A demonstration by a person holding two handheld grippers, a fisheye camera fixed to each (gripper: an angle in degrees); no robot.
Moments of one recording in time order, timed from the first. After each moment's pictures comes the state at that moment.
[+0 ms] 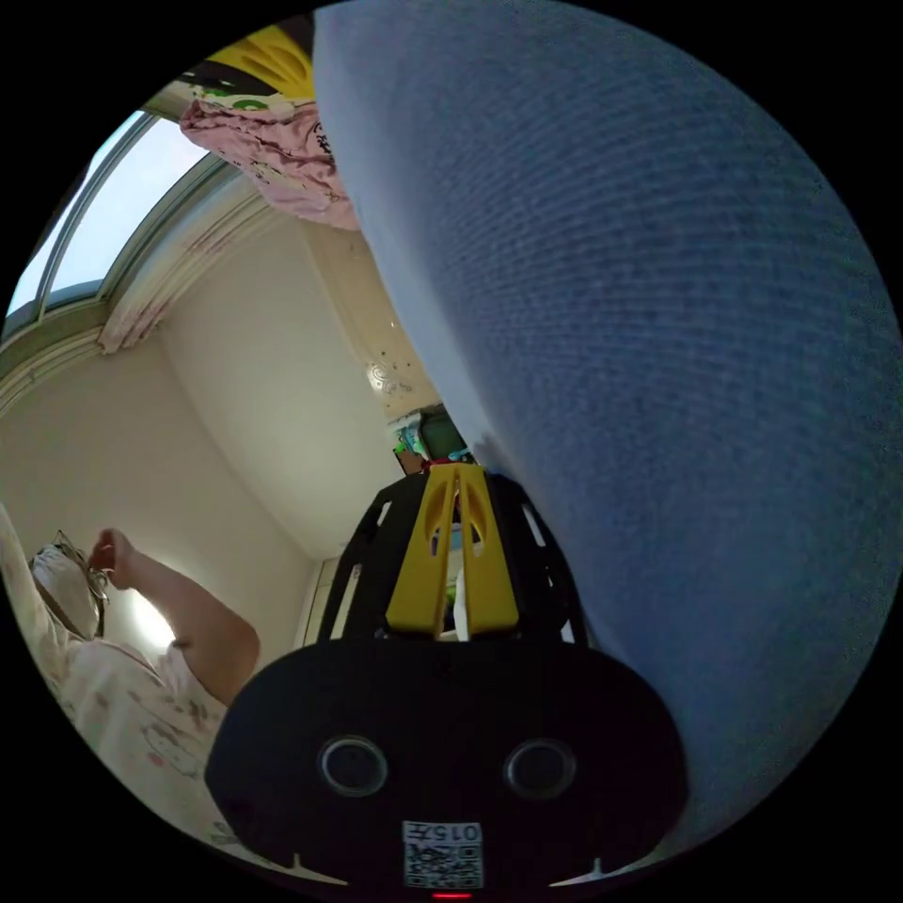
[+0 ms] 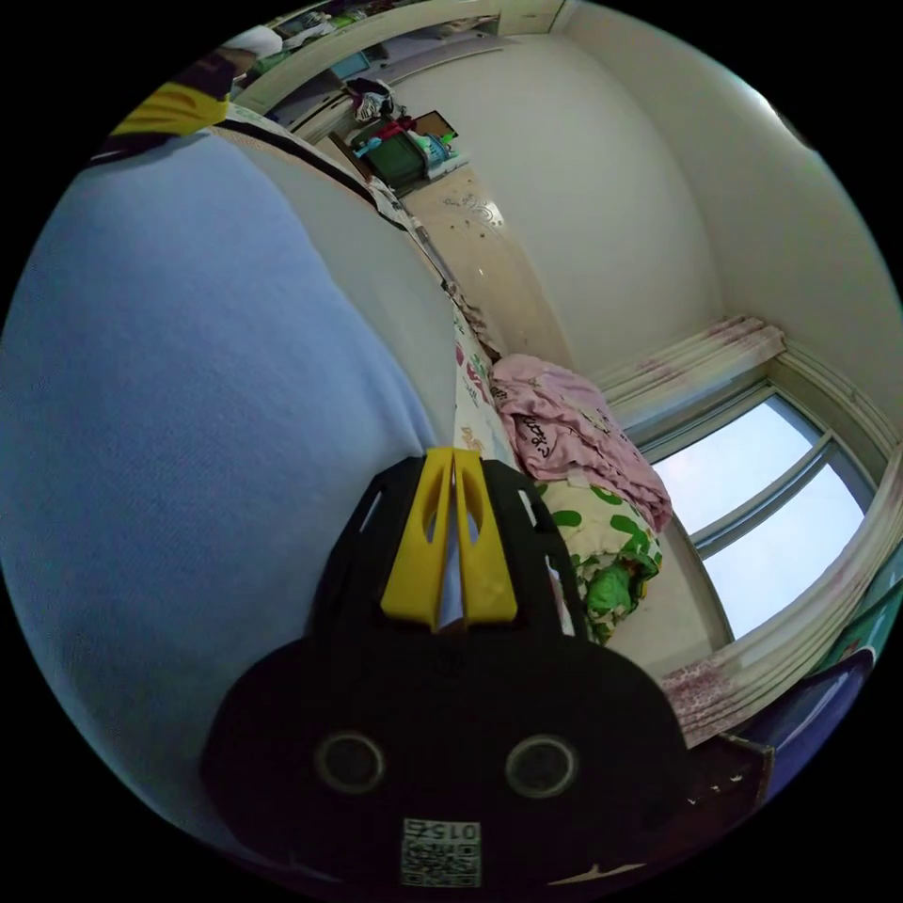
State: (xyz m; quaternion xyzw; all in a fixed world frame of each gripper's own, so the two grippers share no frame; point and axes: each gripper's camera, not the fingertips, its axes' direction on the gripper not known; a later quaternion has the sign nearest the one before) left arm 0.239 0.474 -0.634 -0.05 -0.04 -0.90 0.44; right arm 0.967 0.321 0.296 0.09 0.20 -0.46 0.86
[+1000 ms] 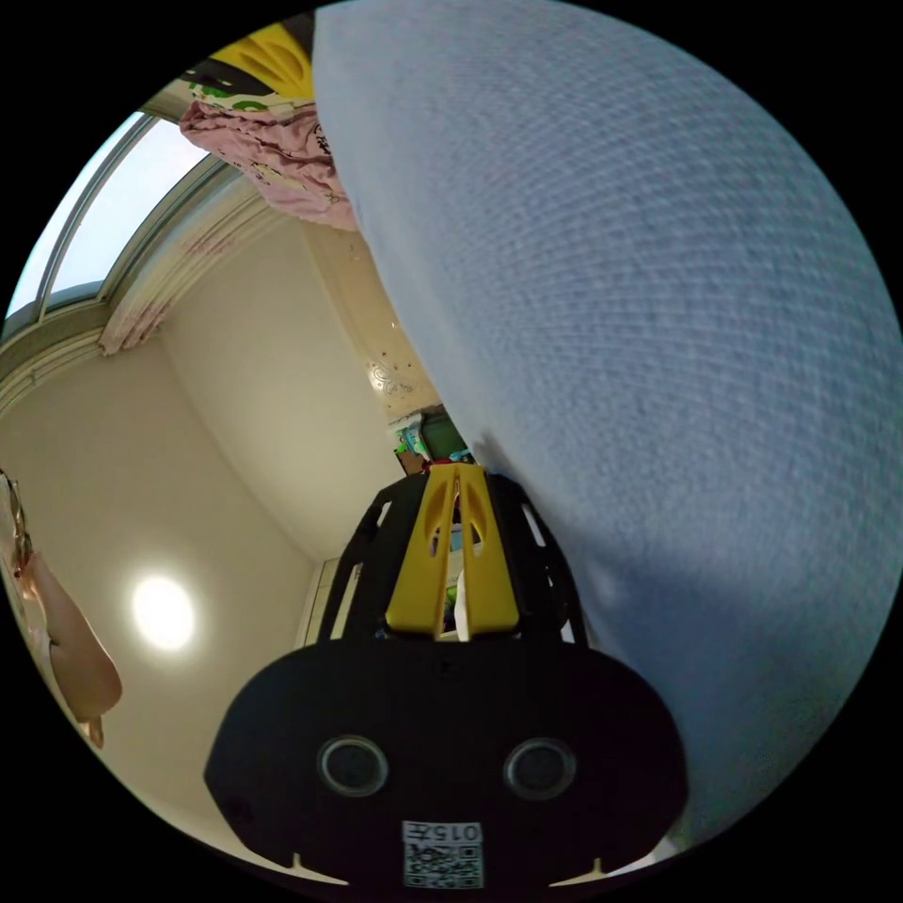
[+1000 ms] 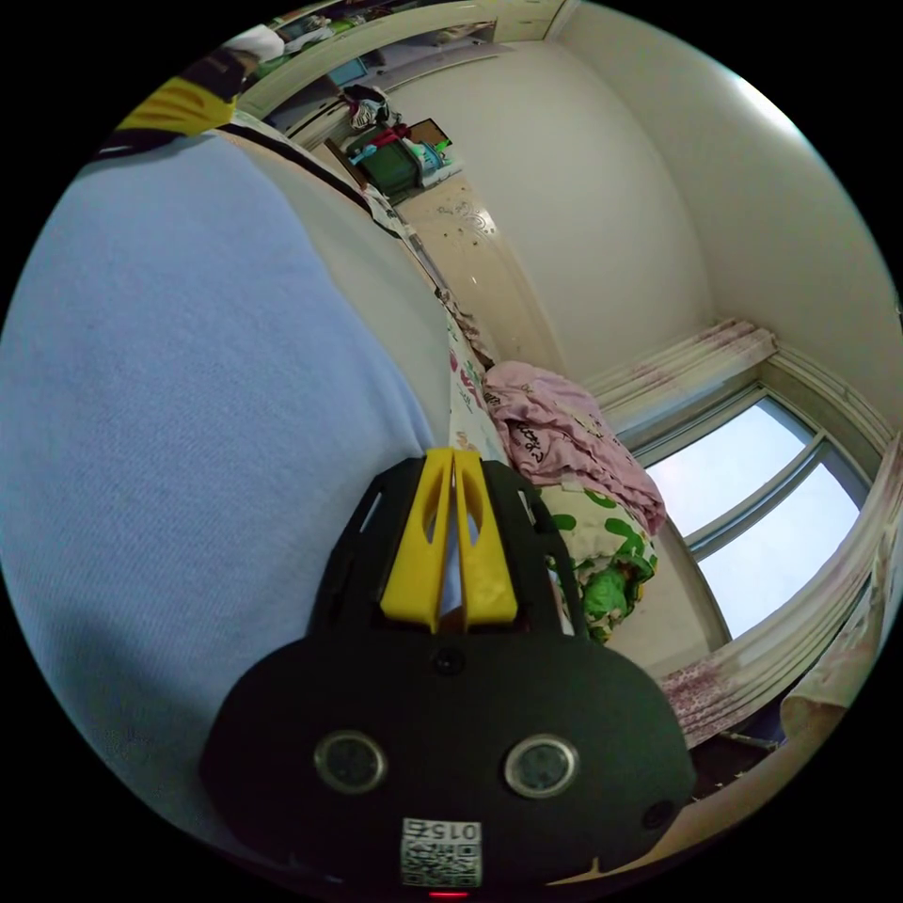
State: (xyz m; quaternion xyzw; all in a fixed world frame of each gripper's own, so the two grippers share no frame) left arm 0.346 0.523 -0.715 -0.05 -0.05 -0.89 0.45; right arm 0.925 0.310 0.300 0.10 0.20 -0.46 0.86
